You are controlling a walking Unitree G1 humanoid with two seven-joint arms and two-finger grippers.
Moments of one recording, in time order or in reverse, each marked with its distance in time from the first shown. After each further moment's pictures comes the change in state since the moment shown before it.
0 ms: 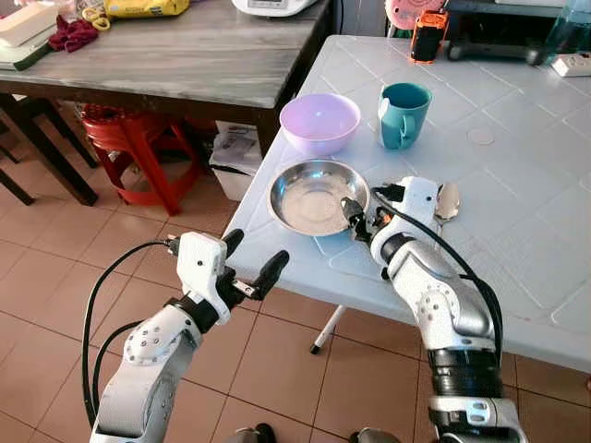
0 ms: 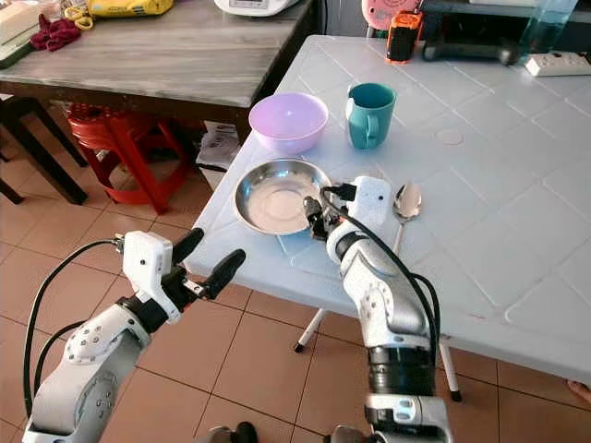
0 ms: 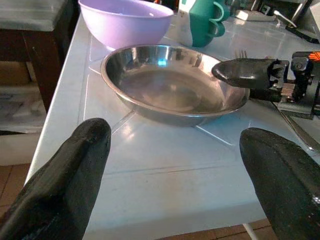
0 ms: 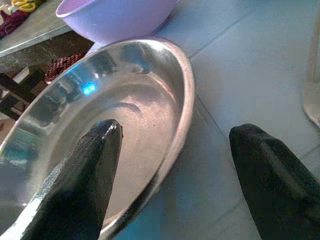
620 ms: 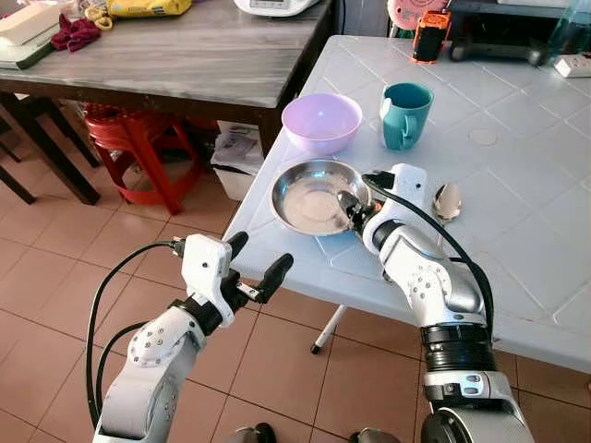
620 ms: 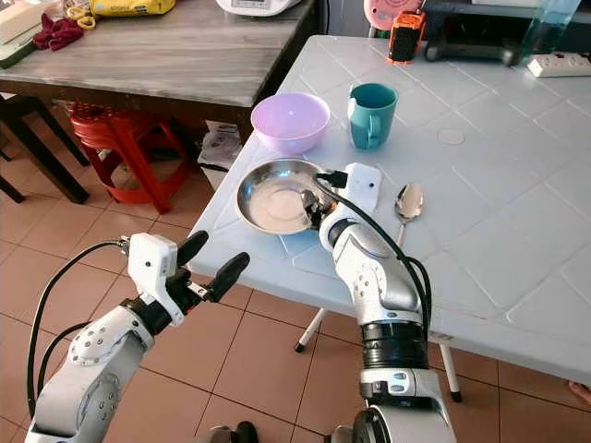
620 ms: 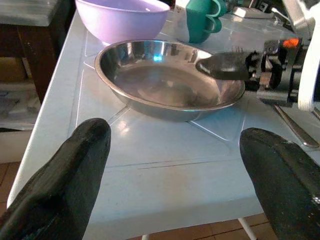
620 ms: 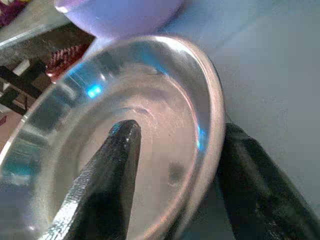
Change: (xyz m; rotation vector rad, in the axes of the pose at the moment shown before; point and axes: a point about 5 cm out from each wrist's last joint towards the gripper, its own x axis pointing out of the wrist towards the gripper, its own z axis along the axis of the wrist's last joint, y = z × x) left arm 0.001 -0.004 -0.002 -0.006 0.011 -0.011; right arm 0.015 0.004 0.006 0.011 0.054 -0.016
